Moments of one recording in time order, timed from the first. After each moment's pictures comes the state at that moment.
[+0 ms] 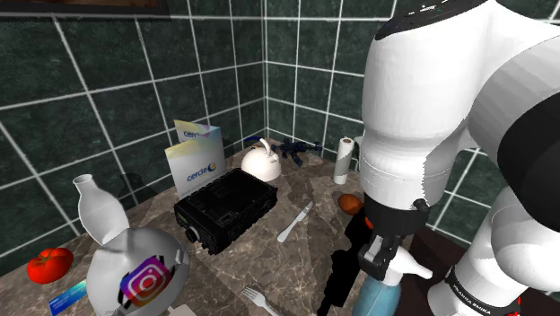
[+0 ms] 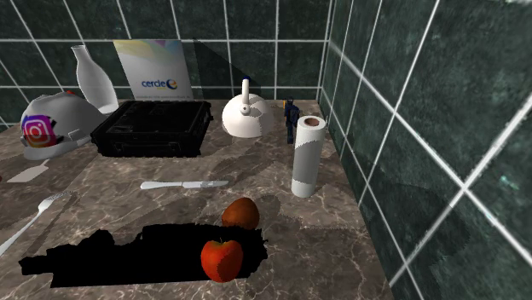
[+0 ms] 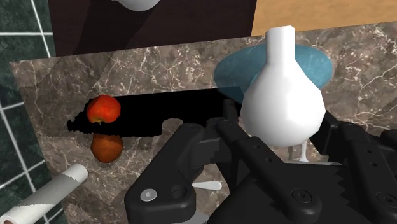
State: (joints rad) arm 0.15 -0.79 0.73 -2.35 0.39 1.51 0.58
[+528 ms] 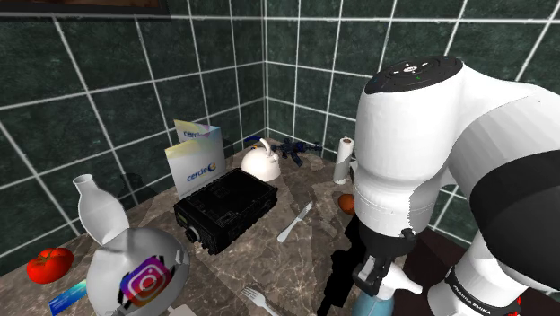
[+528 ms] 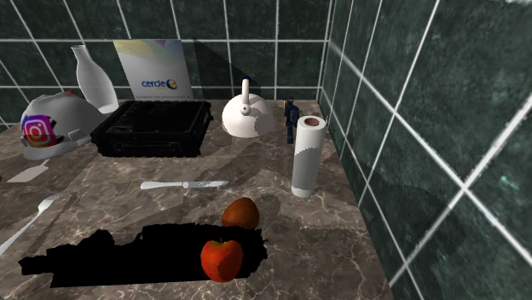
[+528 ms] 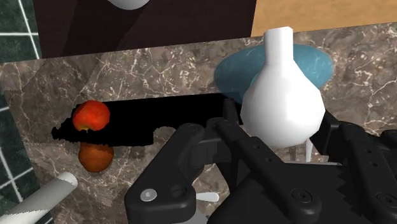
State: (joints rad) arm 0.16 -0.79 0.77 -2.44 0.43 1.61 0.58
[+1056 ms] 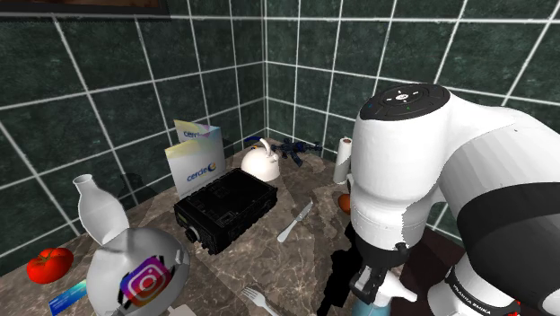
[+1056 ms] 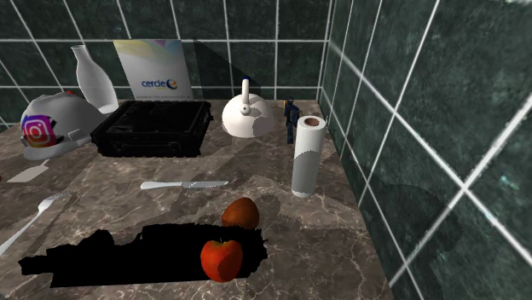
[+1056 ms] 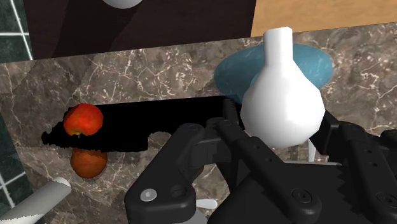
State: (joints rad) arm 0.16 -0.78 0.80 -2.49 0.45 1.67 0.58
